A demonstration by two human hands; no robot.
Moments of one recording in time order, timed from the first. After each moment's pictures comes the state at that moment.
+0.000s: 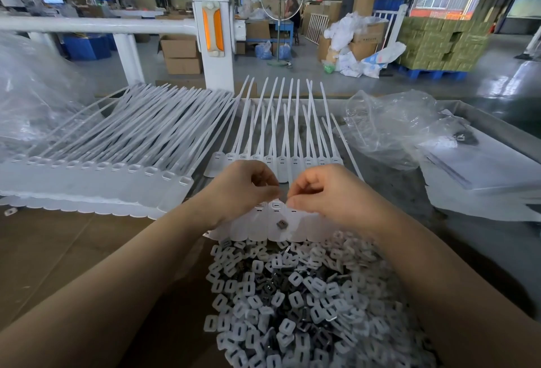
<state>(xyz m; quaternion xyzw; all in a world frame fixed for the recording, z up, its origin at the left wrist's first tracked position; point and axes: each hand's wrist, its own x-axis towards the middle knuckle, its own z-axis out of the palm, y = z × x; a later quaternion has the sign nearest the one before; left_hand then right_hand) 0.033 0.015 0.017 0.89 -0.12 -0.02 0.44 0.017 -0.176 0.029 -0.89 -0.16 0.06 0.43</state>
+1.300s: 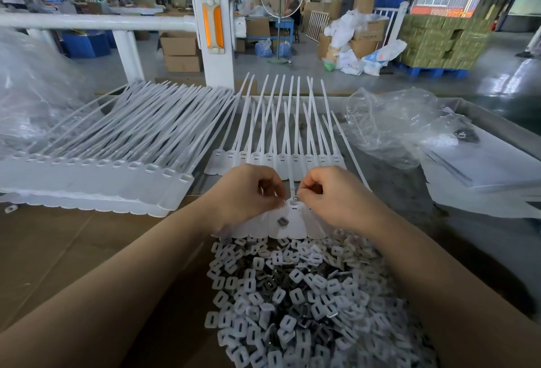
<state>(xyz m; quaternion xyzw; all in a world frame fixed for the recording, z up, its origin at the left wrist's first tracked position) 0.028 0.013 0.014 0.91 -0.18 -0.02 0.38 0.023 -0.176 0.017 -0.95 -0.12 -0.02 0.28</state>
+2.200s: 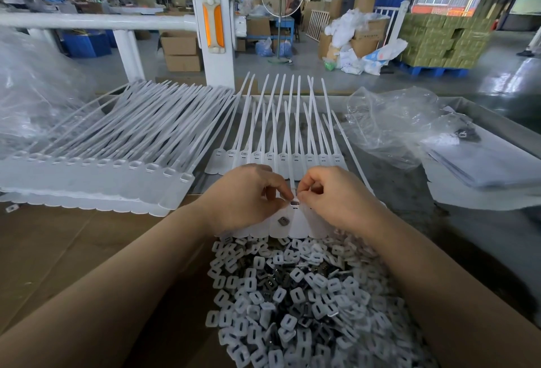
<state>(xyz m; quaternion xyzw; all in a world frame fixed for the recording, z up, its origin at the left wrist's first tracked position) 0.024 0.016 0.015 0.92 -0.29 0.06 0.26 0.024 -0.173 0.015 -0.95 -0.11 -0.02 0.29</state>
